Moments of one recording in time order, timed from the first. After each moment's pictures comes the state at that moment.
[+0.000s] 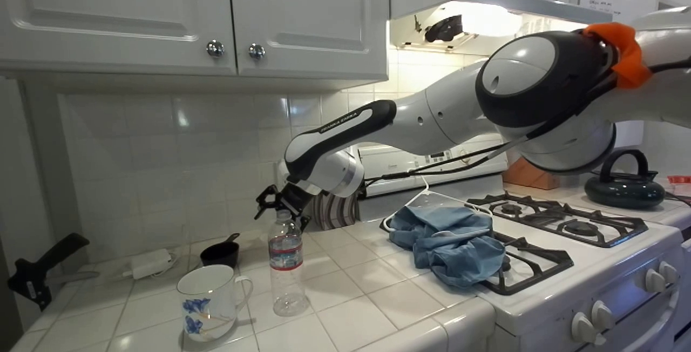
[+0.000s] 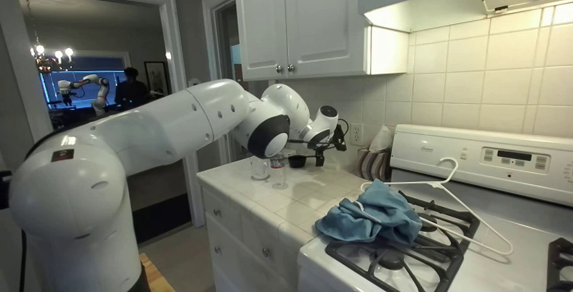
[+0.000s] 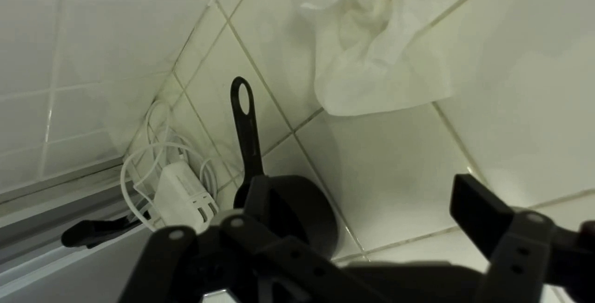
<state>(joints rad) -0.16 1.25 0.55 -0.93 0.01 2.61 -2.45</state>
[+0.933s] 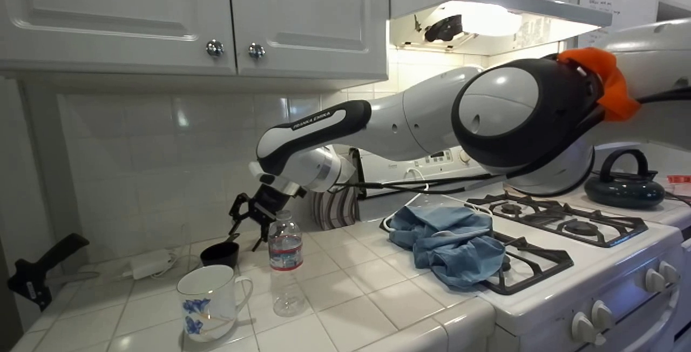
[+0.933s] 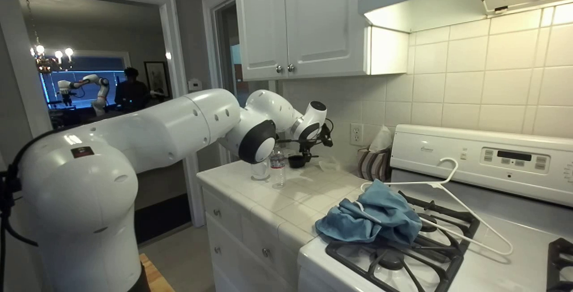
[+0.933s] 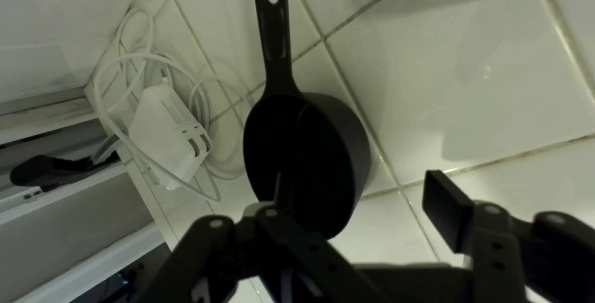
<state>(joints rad) 0.02 1.33 0.45 -0.67 0.08 2.37 -2.46</state>
